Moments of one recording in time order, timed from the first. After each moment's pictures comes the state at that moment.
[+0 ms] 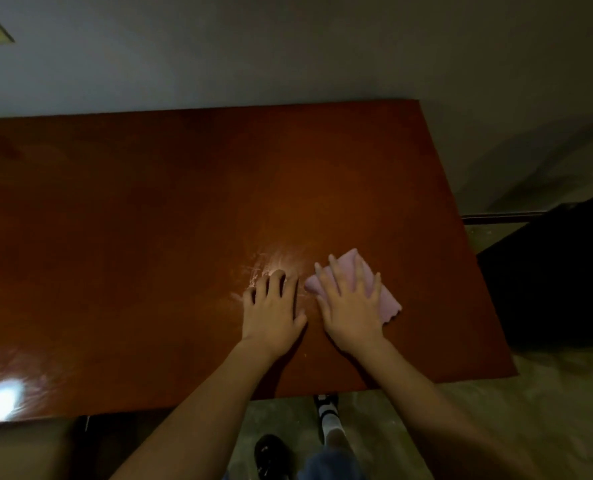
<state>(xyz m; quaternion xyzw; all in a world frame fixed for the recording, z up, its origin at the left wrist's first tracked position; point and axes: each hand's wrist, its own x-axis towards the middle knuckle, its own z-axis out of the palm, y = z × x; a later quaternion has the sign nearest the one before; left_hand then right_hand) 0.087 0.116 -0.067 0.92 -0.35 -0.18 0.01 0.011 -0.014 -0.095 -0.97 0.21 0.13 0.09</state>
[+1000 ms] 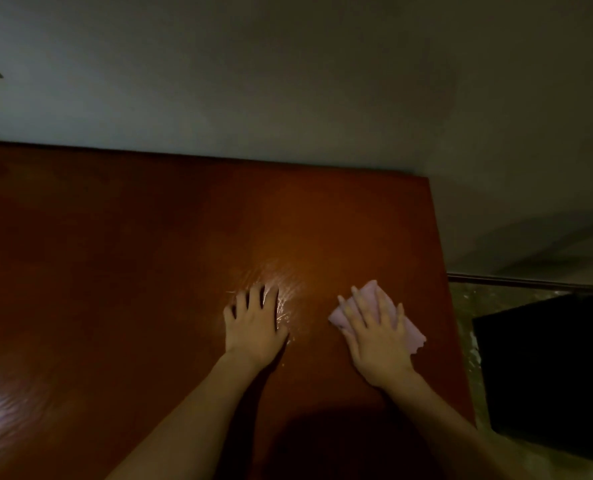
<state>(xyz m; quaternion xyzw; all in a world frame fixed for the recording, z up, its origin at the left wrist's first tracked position) 0.189 0.016 -0.056 0.94 -0.24 -0.22 0.03 0.072 -0.168 -0.094 -0.97 0.15 0.19 0.05</state>
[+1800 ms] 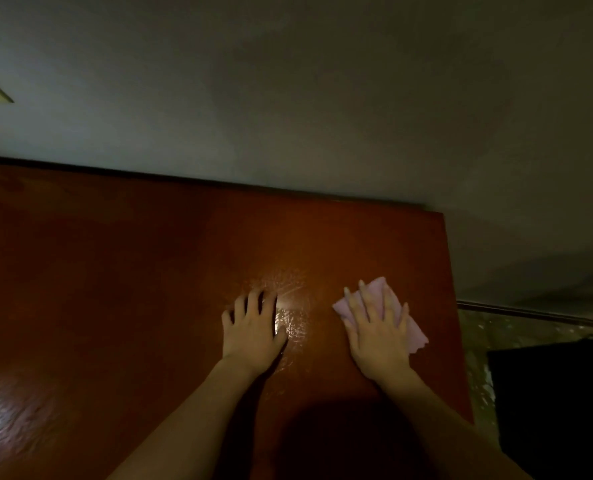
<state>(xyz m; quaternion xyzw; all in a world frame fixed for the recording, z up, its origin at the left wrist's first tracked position) 0.240 -0.014 -0.055 0.95 -0.22 -0.21 0.03 0.149 -0.205 -0.088 -0.97 0.18 0.16 0.07</state>
